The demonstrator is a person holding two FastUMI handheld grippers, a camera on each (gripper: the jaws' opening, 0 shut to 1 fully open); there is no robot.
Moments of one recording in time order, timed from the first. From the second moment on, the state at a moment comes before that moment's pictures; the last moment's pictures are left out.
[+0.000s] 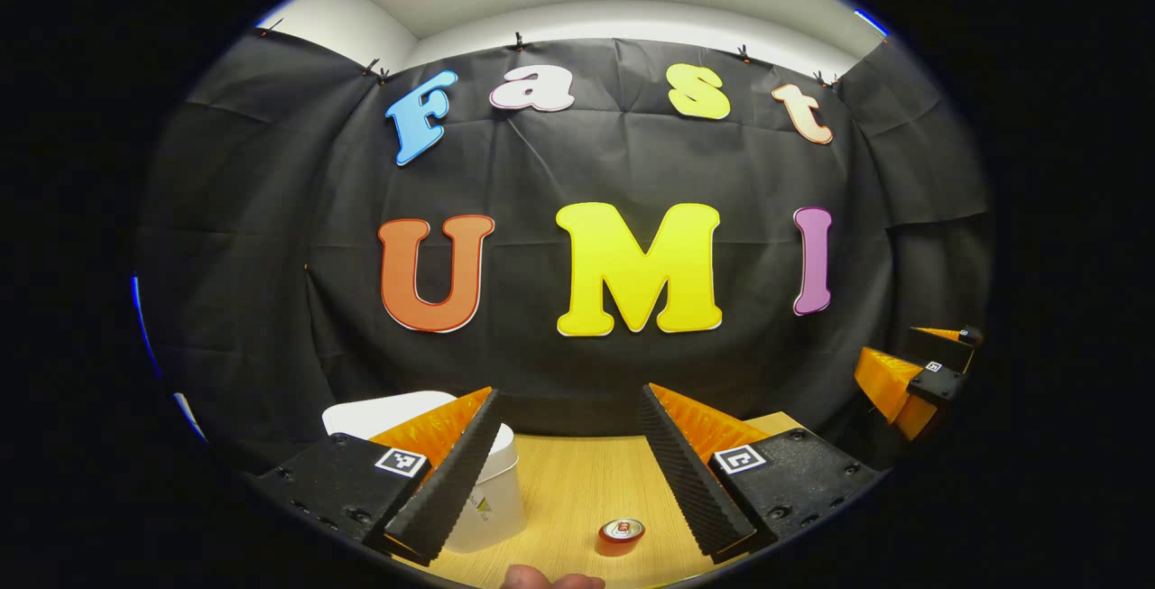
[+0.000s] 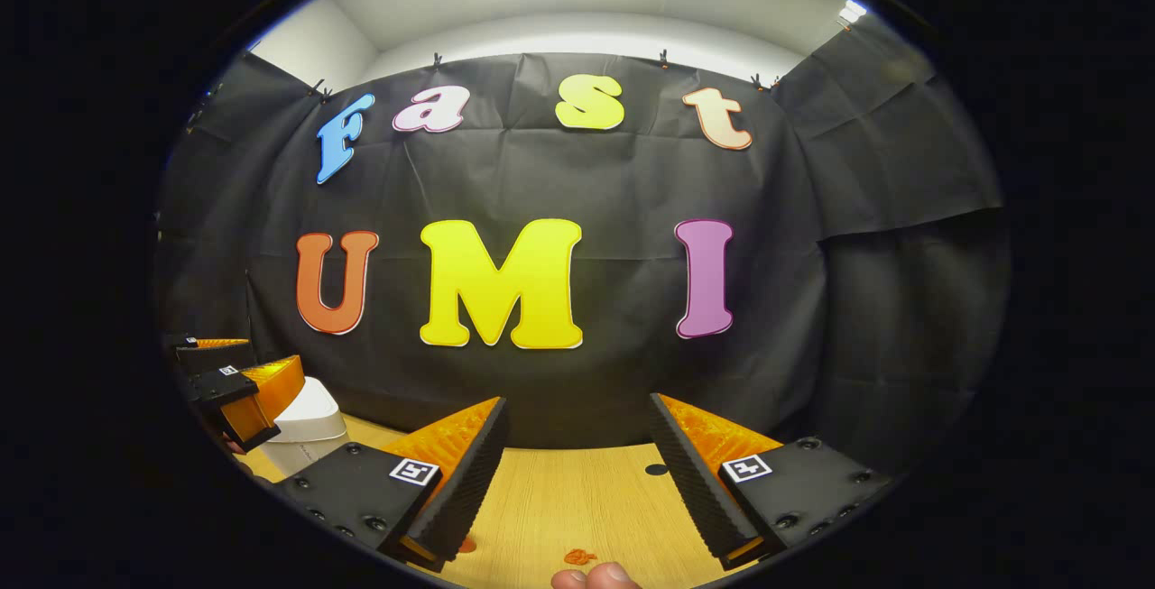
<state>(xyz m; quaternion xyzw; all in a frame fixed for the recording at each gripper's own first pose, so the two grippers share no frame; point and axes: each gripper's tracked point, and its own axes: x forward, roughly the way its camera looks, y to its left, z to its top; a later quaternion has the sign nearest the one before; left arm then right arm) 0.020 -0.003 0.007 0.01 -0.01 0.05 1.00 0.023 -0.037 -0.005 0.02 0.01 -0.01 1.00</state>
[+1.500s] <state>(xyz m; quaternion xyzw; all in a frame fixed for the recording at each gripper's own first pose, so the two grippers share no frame) 0.082 0.157 -0.077 -0.04 0.12 0.30 0.95 0.023 -0.079 0.002 -0.03 0.04 0.00 1.00</state>
